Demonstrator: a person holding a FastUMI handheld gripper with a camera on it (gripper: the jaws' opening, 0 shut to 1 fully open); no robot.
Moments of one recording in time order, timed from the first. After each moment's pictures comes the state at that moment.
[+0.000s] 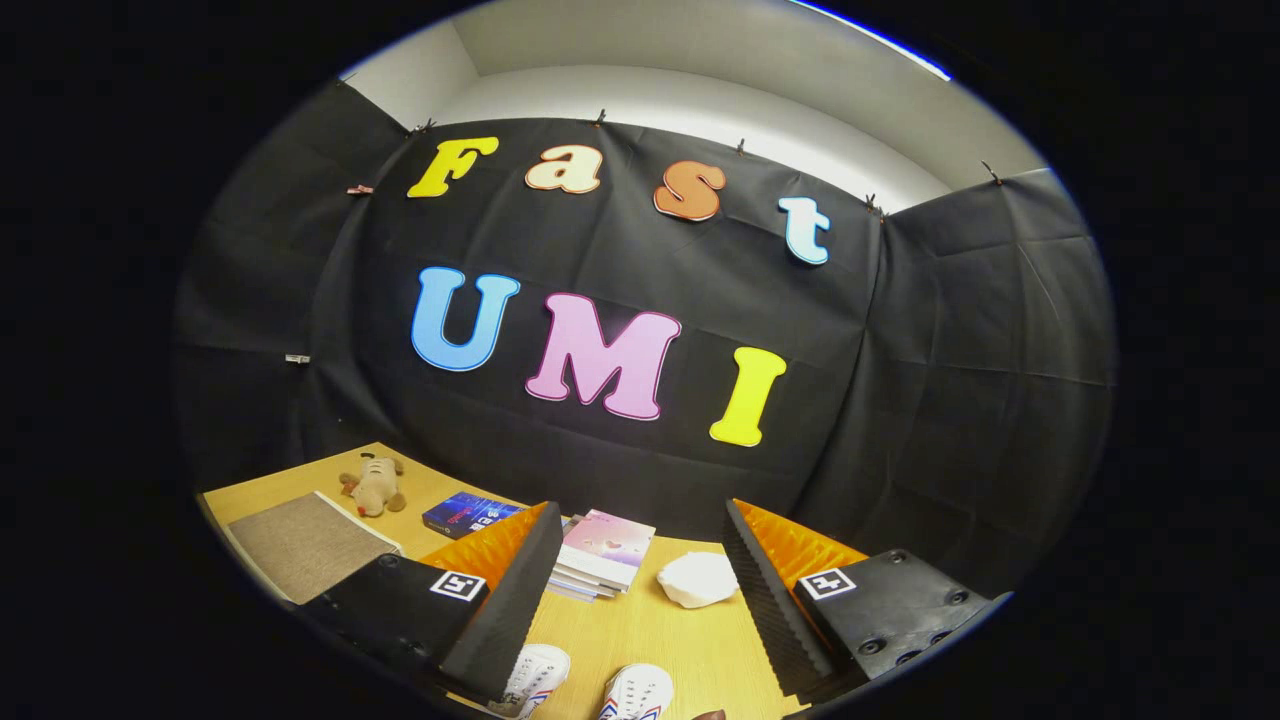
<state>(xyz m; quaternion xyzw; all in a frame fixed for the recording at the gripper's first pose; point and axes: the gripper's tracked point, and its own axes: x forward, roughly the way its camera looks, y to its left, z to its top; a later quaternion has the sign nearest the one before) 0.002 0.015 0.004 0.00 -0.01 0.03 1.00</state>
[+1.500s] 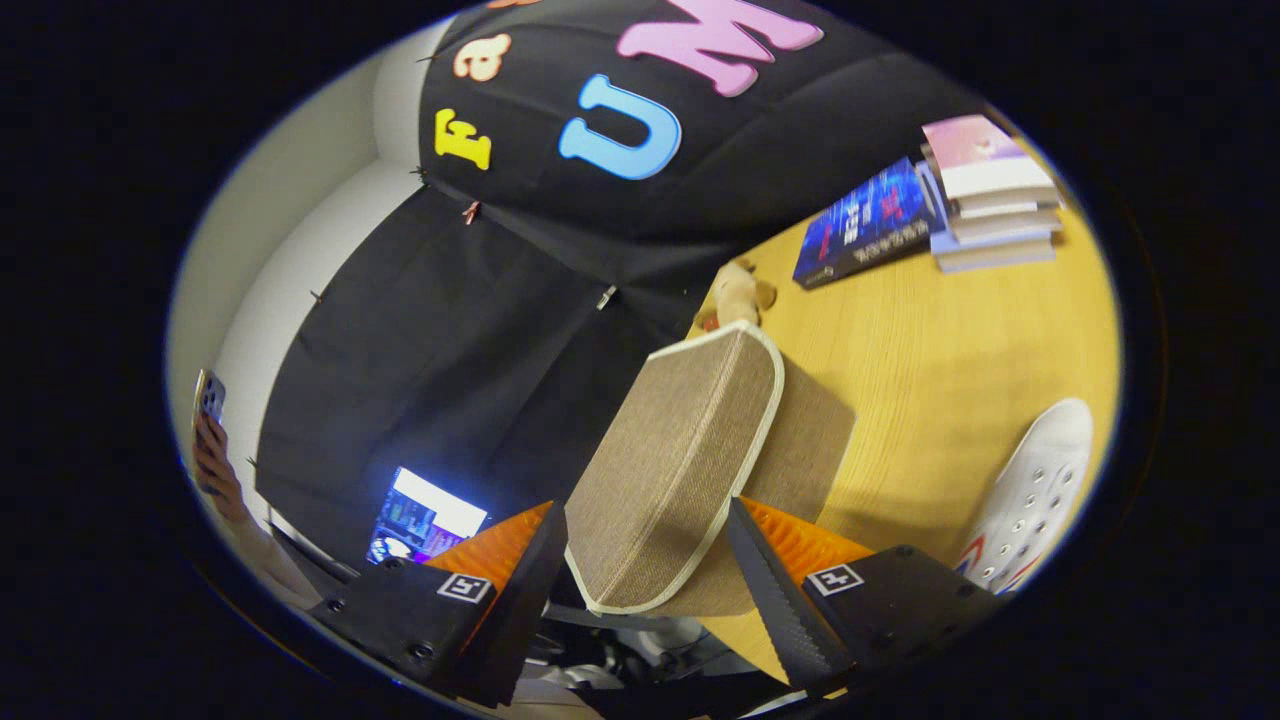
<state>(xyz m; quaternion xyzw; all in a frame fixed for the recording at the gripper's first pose) -0.061 0.292 -0.184 0.42 0.34 0.52 0.66</state>
